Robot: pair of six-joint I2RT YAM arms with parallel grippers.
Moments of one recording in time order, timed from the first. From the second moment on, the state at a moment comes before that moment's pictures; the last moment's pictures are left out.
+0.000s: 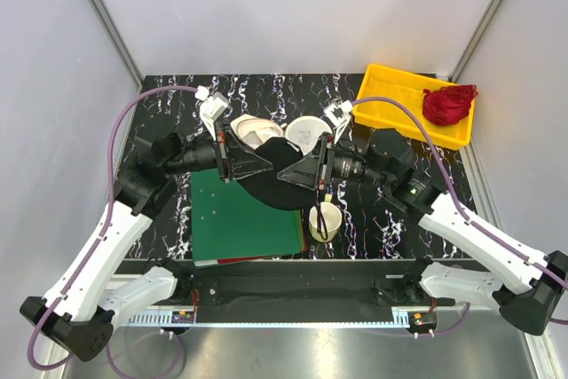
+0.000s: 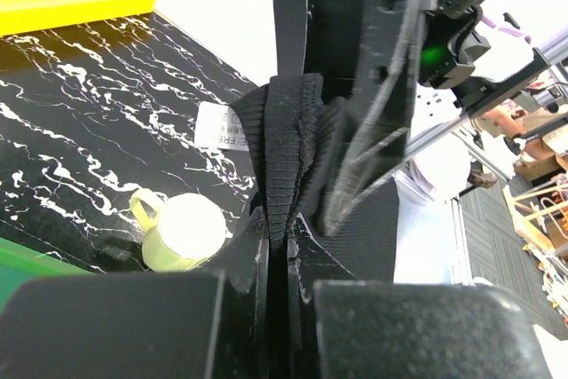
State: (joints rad) left arm -0.47 0.94 1.11 -0.26 0.87 -0.51; right arm 0.83 1.06 1.04 0.02 -0.48 0.75
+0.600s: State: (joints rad) left arm -0.25 0.98 1.21 -0.48 0.49 -0.49; right arm 0.58 1.23 1.11 -0.07 -0.44 0.71
